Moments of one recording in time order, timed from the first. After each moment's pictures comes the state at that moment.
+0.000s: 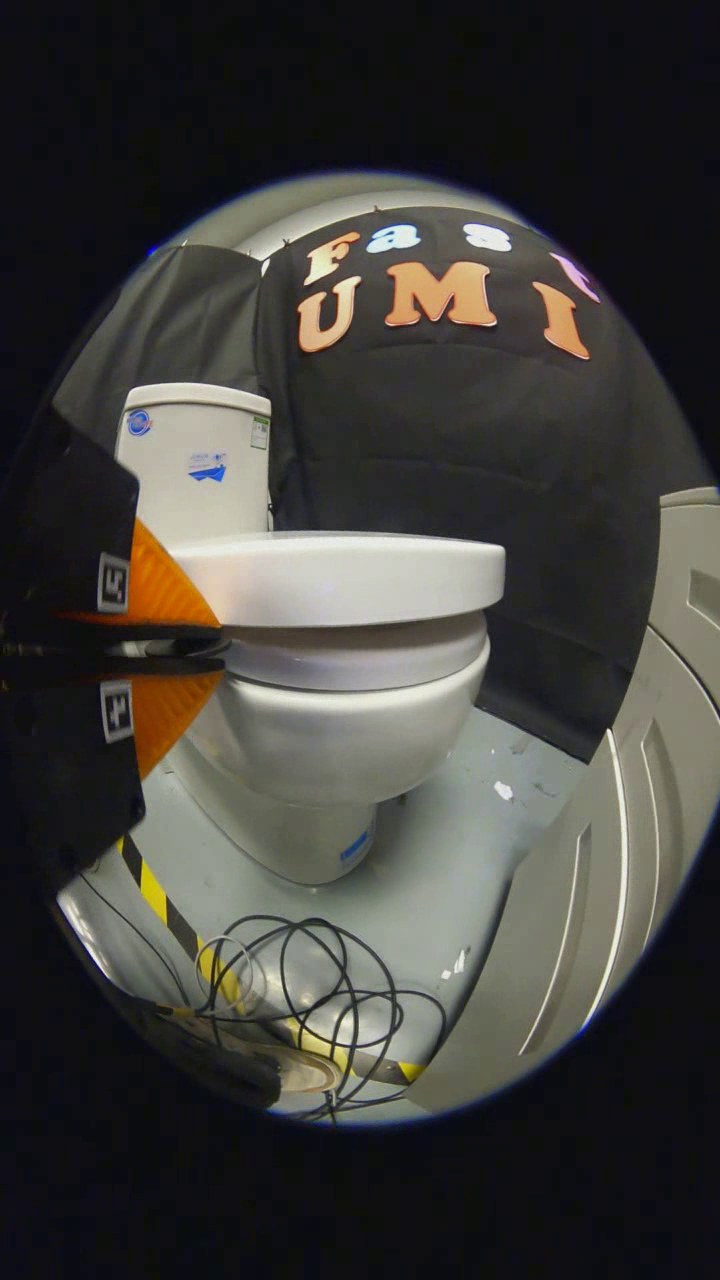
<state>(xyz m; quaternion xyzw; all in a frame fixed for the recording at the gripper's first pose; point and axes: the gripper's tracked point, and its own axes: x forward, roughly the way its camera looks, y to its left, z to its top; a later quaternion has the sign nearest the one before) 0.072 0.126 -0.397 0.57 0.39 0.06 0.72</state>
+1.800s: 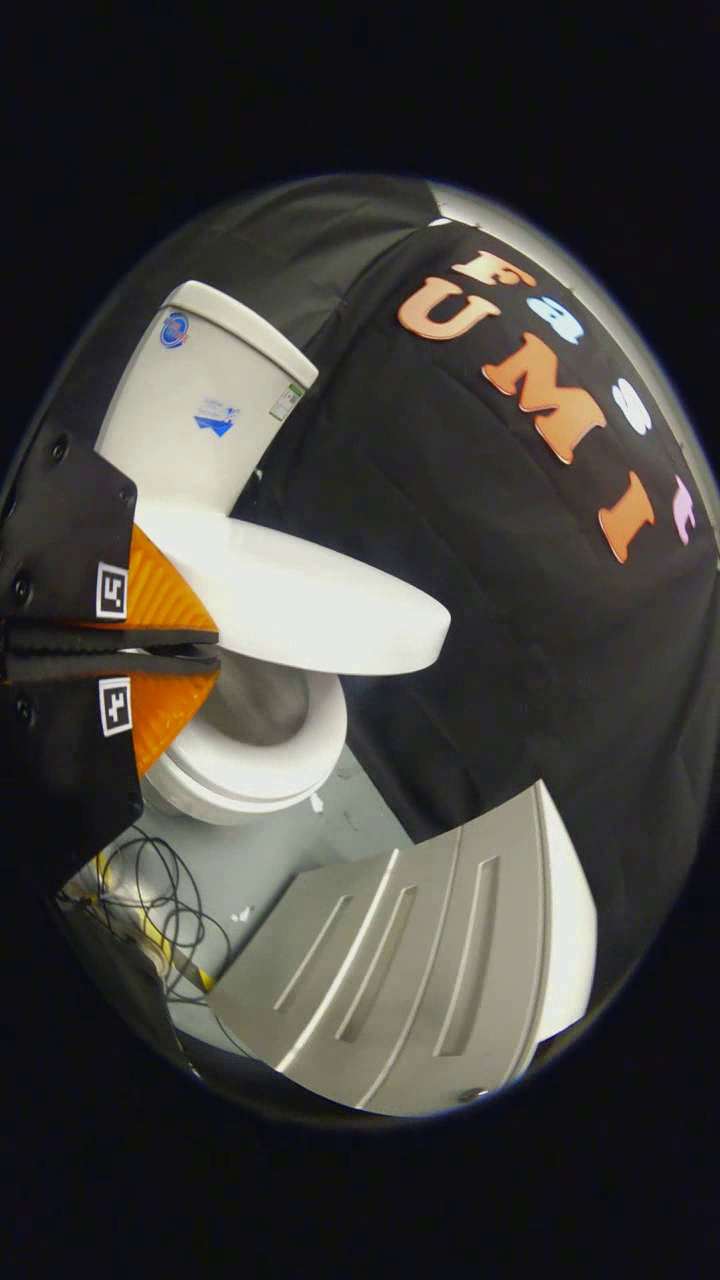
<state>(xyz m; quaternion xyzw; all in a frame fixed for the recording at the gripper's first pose) 0.101 0.167 -0.264 0.27 0.26 -0.02 0.93</state>
